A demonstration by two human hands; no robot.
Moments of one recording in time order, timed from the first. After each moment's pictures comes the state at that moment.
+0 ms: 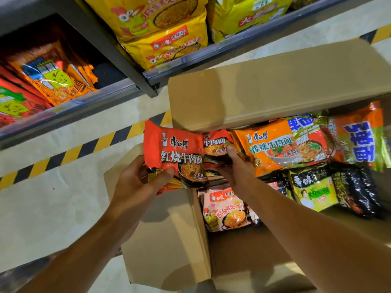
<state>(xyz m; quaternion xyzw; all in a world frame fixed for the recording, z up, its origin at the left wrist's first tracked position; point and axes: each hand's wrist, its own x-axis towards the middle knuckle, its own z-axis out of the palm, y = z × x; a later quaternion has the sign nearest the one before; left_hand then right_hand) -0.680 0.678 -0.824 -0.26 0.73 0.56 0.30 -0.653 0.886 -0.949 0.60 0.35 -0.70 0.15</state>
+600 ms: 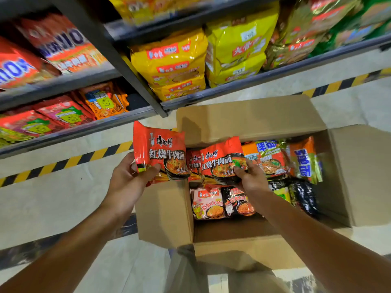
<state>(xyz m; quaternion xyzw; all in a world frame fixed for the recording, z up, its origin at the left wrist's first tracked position) -0.677 0.685 -0.665 -0.27 0.72 0.60 0.23 -0.636 0.955 -0.767 0.48 0.56 -0.64 0.21</state>
